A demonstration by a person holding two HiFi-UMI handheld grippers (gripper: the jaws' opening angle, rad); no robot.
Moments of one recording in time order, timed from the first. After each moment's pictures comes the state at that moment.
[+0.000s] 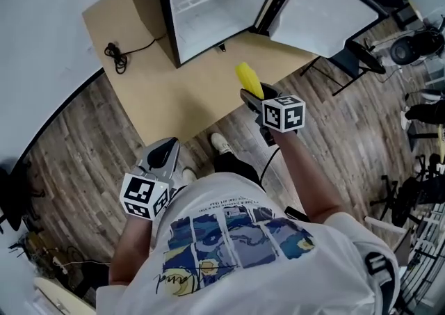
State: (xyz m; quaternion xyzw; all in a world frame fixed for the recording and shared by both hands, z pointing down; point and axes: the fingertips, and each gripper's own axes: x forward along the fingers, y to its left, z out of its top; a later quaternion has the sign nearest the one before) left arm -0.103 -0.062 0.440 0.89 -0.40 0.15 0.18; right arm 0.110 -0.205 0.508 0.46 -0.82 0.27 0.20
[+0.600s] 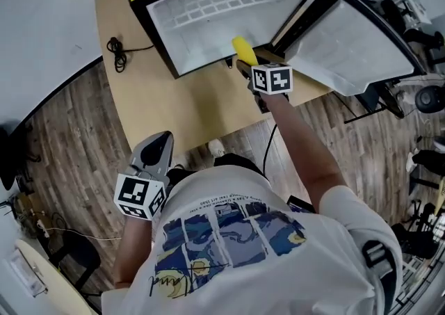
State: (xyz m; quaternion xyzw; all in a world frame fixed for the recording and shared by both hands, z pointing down) left arm -0.057 -0.153 0.437 0.82 -0.52 0.14 0.19; right arm 0.117 -0.413 0.564 0.39 -0.85 0.25 0.25
